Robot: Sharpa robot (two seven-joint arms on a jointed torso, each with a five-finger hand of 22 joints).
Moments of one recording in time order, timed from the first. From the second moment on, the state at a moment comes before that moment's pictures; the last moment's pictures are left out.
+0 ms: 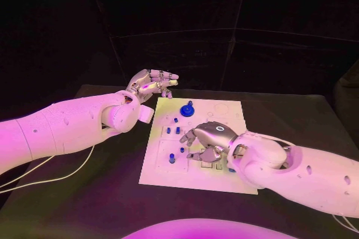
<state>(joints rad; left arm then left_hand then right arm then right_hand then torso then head) 1.22 -0.78 -0.09 1.35 -0.07 -0.21 0.45 1.33 -0.02 0.40 -0.13 0.05 0.97 0.17 0.23 0.08 0.96 0.11 0.48 0.13 1.17 0.02 1.04 0.52 0.18 1.14 0.12 0.64 0.73 1.08 -0.72 -0.06 1.73 -1.68 -0.31 -0.12 1.31 -0.12 0.29 0.01 0.12 0.87 0.17 0.09 0.08 1.08 0.10 0.17 0.08 1.46 0.01 1.21 0.92 0.09 1.35 0.11 1.23 0.98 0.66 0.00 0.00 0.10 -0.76</state>
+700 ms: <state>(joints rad) 1.22 -0.79 -0.09 1.35 -0.07 -0.21 0.45 1.33 -0.02 0.39 -0.12 0.05 0.97 0.18 0.23 0.08 0.95 0.11 0.48 0.13 1.17 0.02 1.04 0.52 0.18 1.14 0.12 0.63 0.73 1.13 -1.06 -0.06 1.86 -1.32 -0.33 -0.34 1.21 -0.08 -0.07 0.26 0.28 0.97 0.10 0.33 0.14 1.42 0.02 1.32 1.23 1.47 -0.06 1.45 1.30 0.06 1.46 0.05 1.45 1.31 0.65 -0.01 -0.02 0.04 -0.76</state>
